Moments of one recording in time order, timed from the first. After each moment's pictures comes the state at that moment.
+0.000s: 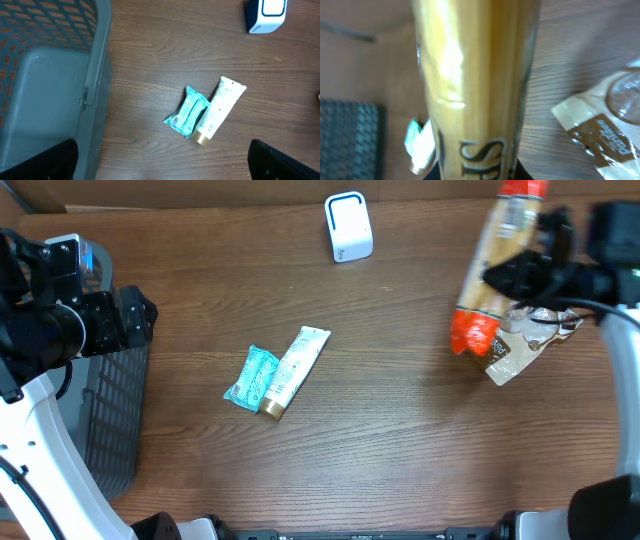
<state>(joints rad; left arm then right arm) 0.37 1.51 2.15 -1.65 0.22 0.12 -0.19 1.60 1.55 -0.96 -0.64 0.18</state>
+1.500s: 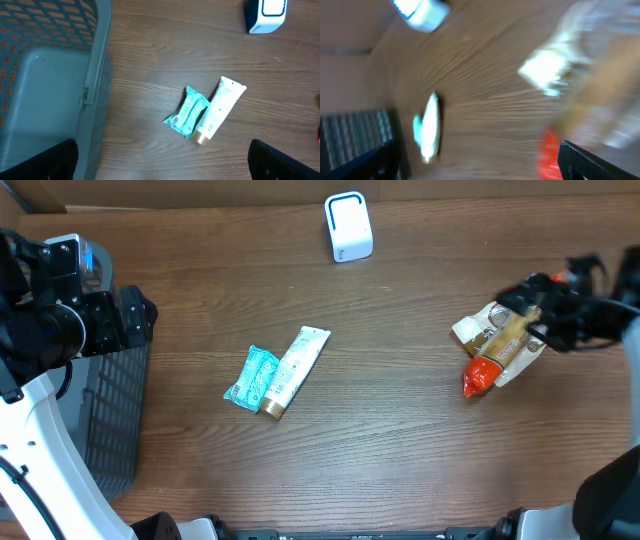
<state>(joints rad) 0.37 1.51 2.15 -1.65 0.22 0.12 -0.27 1.63 1.43 -1.04 -0.73 0.16</state>
